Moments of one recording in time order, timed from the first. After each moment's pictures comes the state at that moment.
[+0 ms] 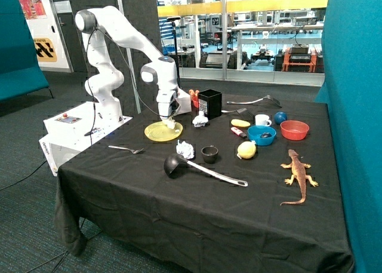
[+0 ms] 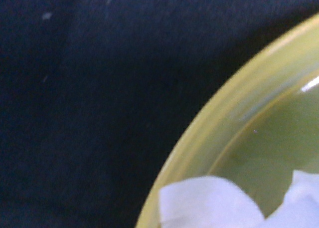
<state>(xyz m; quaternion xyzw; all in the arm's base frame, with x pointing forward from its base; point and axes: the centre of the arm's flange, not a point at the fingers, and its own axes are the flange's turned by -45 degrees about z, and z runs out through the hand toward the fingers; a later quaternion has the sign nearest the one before) 0.466 -0.065 0.317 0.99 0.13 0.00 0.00</state>
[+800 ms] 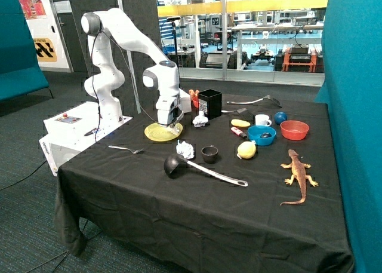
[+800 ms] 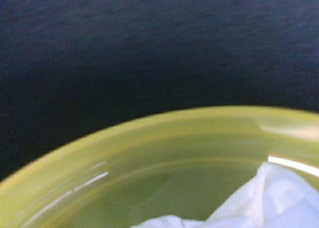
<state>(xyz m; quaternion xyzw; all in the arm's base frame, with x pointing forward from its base) 0.509 -0.130 0.314 1.00 0.07 0.00 0.00</state>
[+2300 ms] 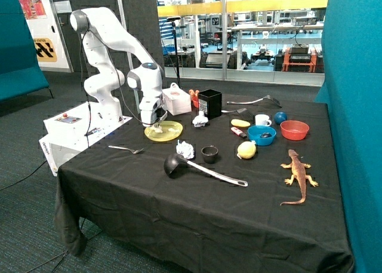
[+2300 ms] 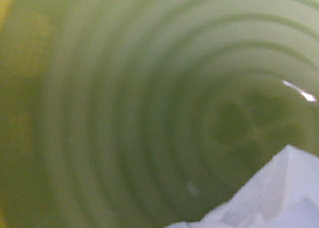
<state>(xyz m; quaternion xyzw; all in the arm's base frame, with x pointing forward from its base) 0.425 -0.125 0.304 1.00 0.09 0.00 0.00</state>
